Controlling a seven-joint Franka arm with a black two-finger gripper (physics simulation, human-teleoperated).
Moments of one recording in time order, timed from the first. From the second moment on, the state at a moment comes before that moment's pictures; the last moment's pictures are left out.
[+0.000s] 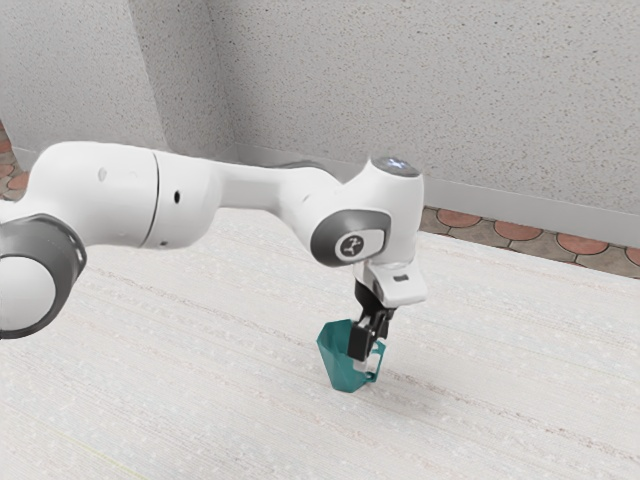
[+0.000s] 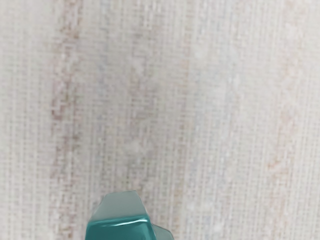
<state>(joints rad) -0.12 0.58 -0.41 -1.56 0.26 1.91 0.92</state>
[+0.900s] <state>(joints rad) -0.12 0.64 -0.41 -1.56 0.27 1.98 0.91</state>
